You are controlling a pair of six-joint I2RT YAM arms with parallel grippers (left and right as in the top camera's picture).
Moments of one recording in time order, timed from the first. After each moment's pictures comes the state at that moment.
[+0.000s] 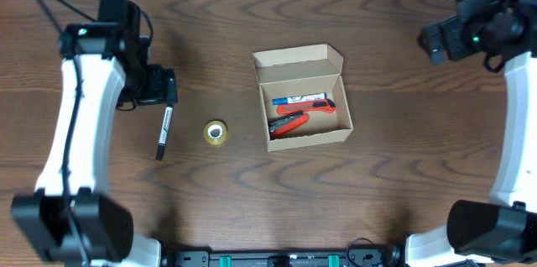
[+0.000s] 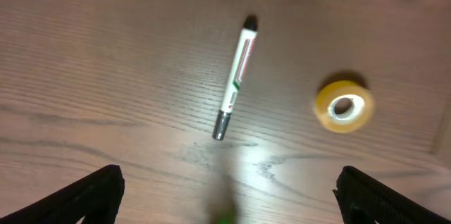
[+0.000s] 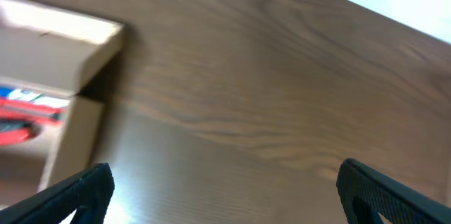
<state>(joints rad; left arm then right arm) 0.00 1.71 1.59 -1.37 -0.06 -0.11 -0.22 1.68 1.90 -1.18 -0.16 -0.49</state>
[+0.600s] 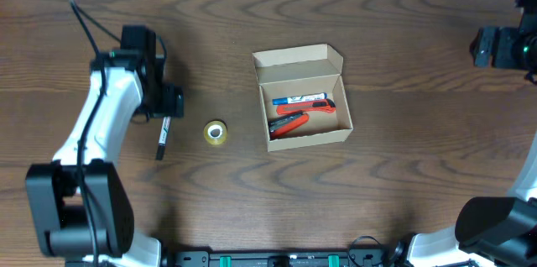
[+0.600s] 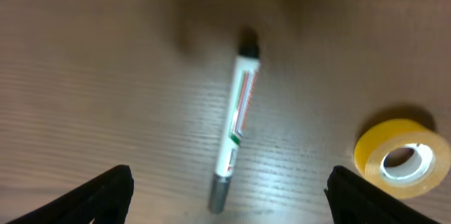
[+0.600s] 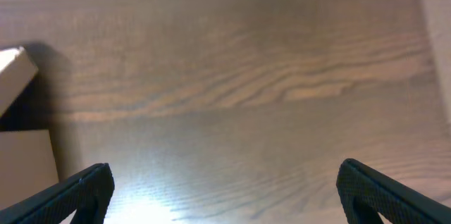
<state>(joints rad) 0.00 1.68 1.20 -0.95 -0.05 -0.04 -0.43 1.68 1.84 -1.19 -0.12 -0.27</state>
